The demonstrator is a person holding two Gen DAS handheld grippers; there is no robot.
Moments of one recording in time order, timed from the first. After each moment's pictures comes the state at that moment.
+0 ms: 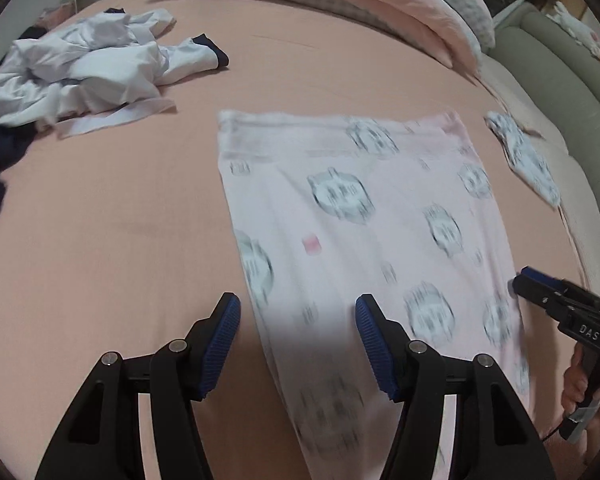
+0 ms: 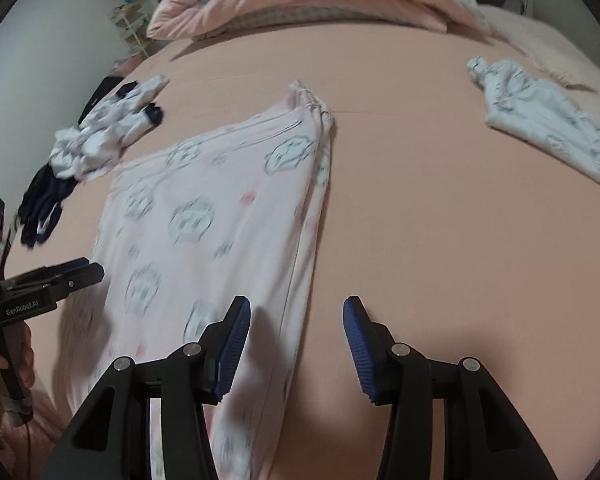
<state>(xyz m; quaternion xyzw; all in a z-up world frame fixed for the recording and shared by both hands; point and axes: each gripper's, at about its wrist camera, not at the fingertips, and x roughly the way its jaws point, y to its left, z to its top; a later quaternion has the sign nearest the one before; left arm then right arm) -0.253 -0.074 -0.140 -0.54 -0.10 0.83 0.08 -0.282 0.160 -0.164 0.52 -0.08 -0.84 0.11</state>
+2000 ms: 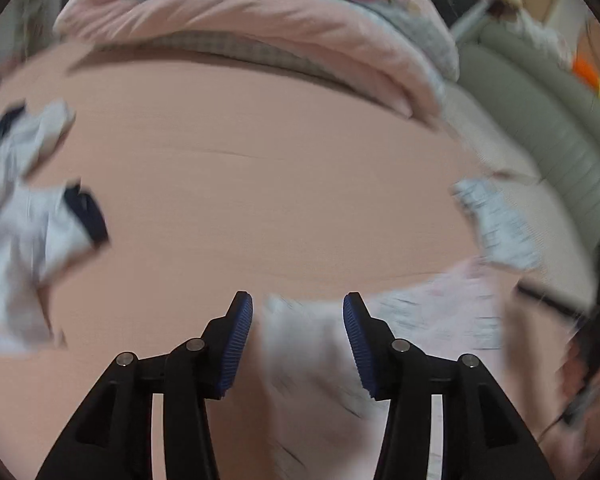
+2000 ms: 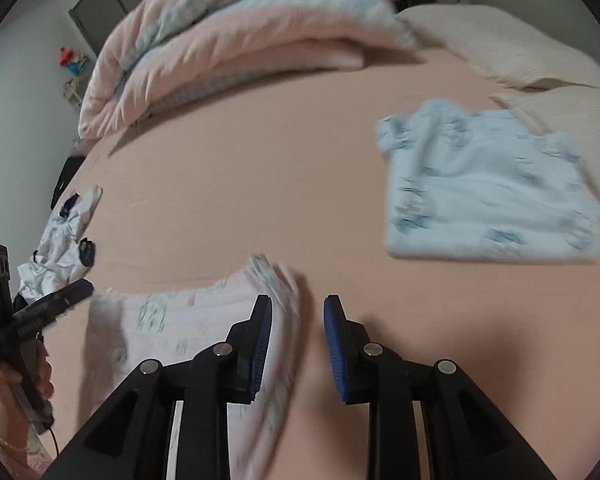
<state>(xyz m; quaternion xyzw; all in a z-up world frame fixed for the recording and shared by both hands) -0.356 -0.023 -0.109 -0.48 -0.11 0.86 0.15 -0.377 0.294 -0.128 0.48 -0.16 -0.86 0.05</state>
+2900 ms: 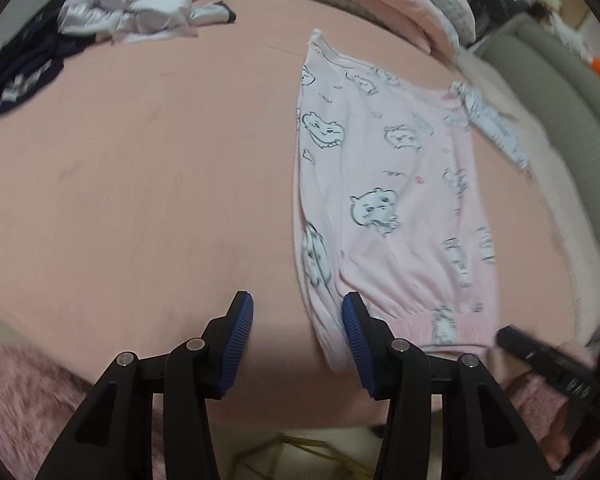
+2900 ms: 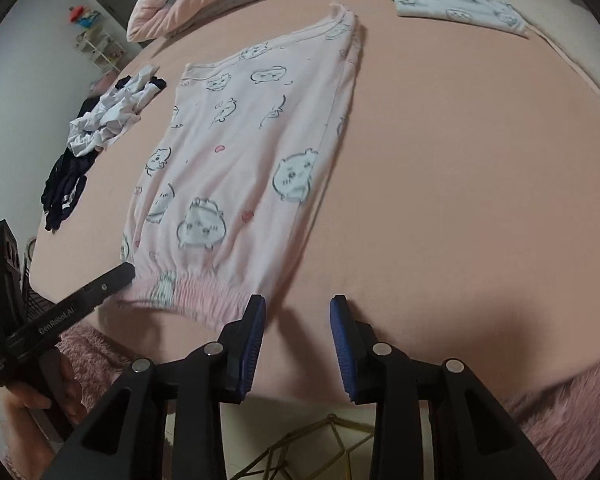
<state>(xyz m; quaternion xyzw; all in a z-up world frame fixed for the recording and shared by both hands) -0.076 -0.039 -0.154 -0.53 -0.16 0.83 0.06 -0.104 0.189 -0.160 0.56 -0.16 -0.81 0.08</state>
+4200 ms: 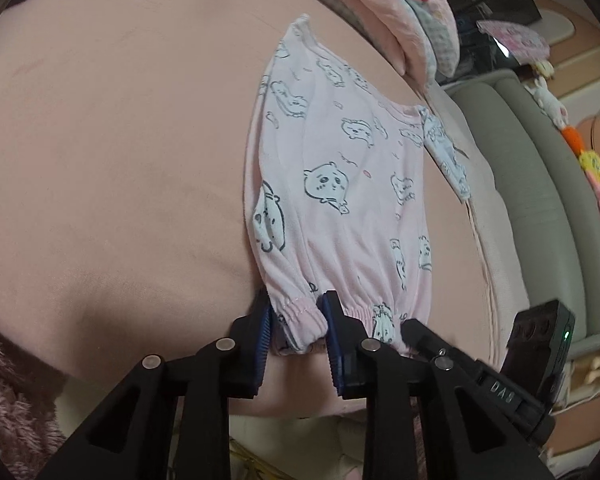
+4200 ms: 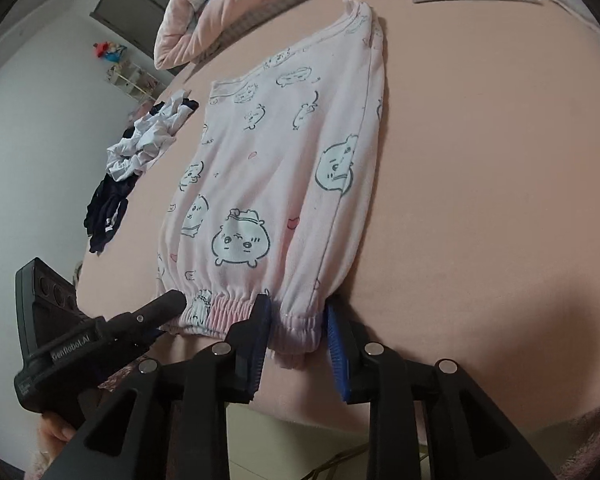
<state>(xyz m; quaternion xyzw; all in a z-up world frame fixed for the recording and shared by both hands) -0.065 -0.033 -0.168 -0.52 -0.28 0.79 0.13 -0.105 0.191 -0.179 0.52 -0.24 -0.81 0.14</state>
